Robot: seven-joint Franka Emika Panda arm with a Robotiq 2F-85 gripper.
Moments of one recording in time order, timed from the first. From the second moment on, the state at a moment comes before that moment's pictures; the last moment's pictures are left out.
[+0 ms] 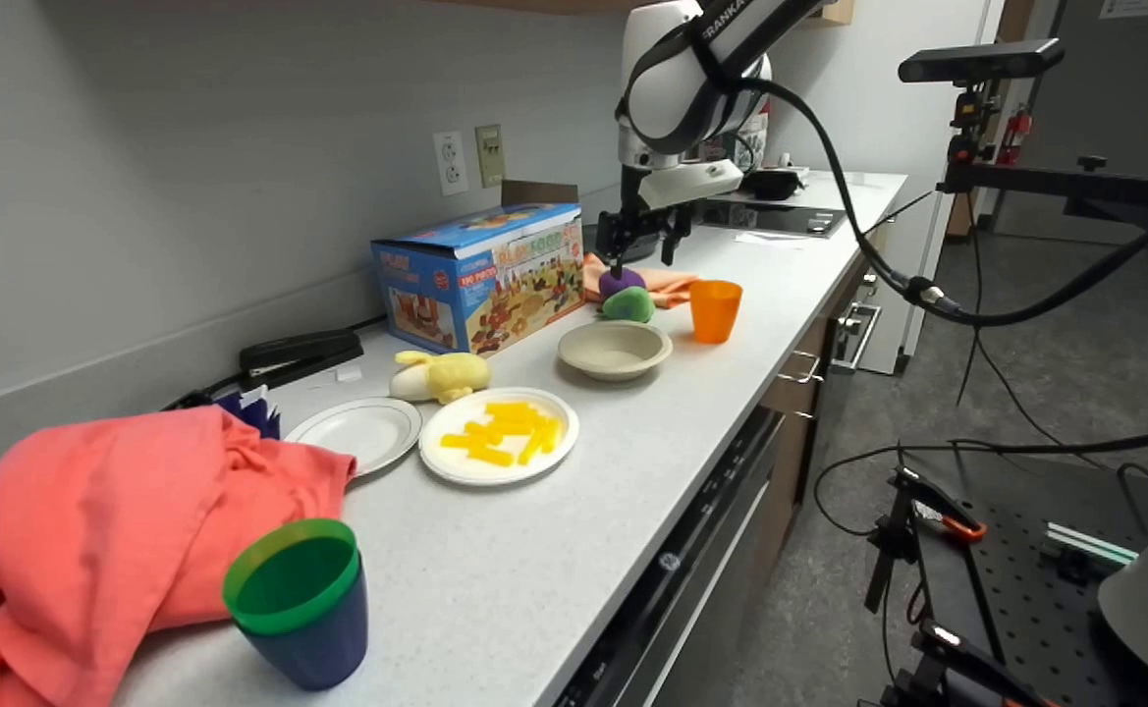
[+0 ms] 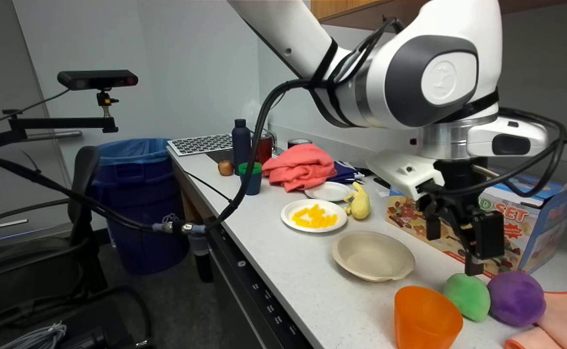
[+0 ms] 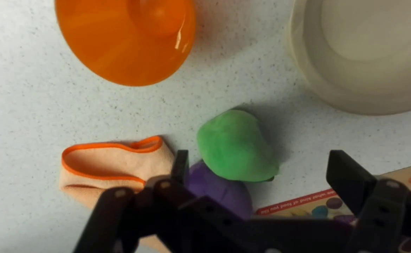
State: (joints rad) arm -0.19 0.30 -0.24 -1.93 -0.07 2.40 0.33
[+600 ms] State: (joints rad) arm -0.19 0.48 -0.27 -1.80 -0.07 2.42 0.47
